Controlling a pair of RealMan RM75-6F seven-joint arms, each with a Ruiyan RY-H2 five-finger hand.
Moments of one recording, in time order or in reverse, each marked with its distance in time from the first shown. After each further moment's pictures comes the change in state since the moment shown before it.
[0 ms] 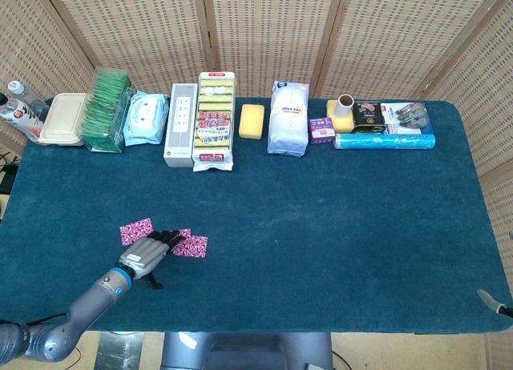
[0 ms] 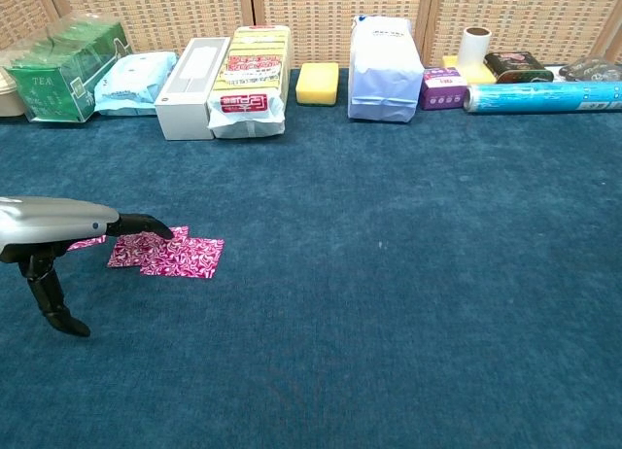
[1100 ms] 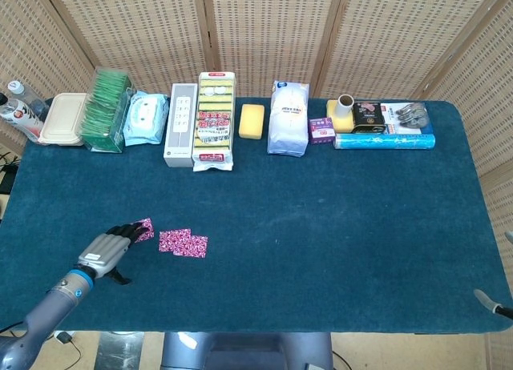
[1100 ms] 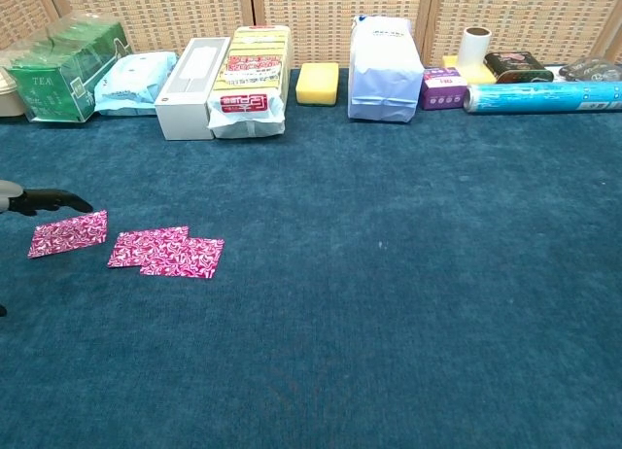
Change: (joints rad) left arm 0.145 0.156 0.023 -0.014 0.214 0.054 -0.184; right arm 0.000 -0.007 -0.004 -0.009 -0.015 0.013 -0.026
